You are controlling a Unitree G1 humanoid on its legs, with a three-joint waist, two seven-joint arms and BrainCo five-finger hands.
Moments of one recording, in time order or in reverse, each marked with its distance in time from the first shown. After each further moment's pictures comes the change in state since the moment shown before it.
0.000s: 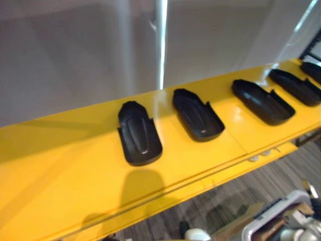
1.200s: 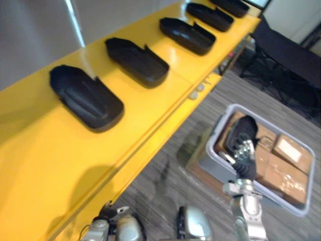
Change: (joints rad) left arm 0.039 0.085 0.138 0.004 -0.051 -0.047 0.111; right arm -0.270 -0.069 0.592 0.115 -0.113 -0.037 0.095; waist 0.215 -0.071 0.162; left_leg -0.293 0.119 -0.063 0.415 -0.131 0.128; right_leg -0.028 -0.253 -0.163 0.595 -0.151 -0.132
